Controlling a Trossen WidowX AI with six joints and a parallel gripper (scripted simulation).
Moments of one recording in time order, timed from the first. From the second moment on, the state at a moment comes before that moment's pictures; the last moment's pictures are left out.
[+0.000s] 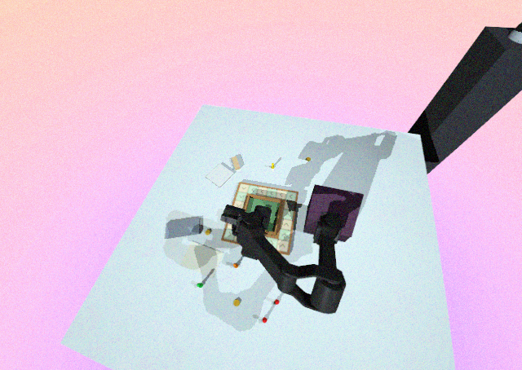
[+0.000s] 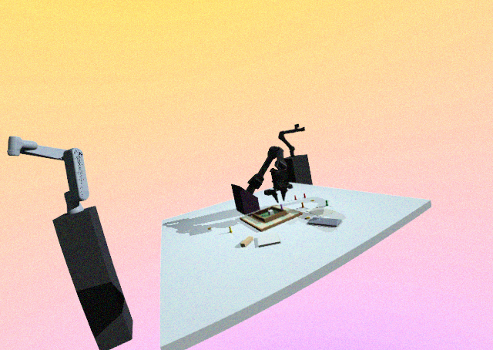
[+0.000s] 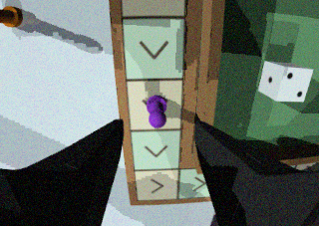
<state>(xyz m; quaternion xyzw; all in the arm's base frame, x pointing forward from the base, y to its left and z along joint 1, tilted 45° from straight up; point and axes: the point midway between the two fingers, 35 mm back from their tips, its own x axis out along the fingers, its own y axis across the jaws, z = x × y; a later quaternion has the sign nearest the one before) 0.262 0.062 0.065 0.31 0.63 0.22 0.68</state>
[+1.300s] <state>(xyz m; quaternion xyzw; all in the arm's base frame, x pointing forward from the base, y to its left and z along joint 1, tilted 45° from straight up) 0.262 0.090 0.038 0.31 0.63 0.23 0.67</state>
